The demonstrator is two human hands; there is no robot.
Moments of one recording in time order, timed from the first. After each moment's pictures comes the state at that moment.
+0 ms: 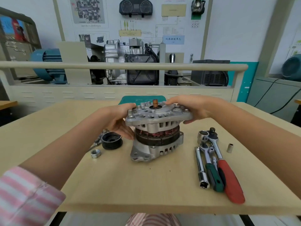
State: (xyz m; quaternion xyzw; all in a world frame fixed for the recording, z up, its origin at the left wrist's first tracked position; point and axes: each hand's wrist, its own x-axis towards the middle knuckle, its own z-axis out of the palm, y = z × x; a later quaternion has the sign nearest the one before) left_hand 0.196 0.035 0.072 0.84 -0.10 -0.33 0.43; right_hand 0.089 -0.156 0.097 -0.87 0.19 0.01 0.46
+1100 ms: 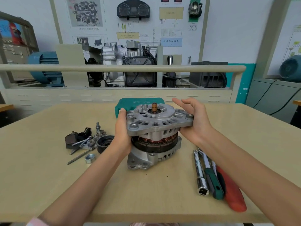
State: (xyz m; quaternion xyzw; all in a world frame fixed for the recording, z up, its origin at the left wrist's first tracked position) left_hand 0.163 0.003 0.017 0.48 -0.10 -0.16 0.86; right_hand 0.064 -0.135 0.053 -0.47 0.10 -0.20 0.85
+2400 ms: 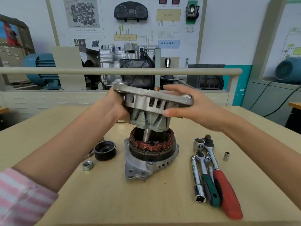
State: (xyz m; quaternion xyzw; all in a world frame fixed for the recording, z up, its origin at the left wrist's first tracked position) left_hand 0.174 0.007 0.121 0.59 -0.07 -0.26 0.76; right_hand 0.039 -0.151 0.104 -0.86 -0.07 -0.19 0.47
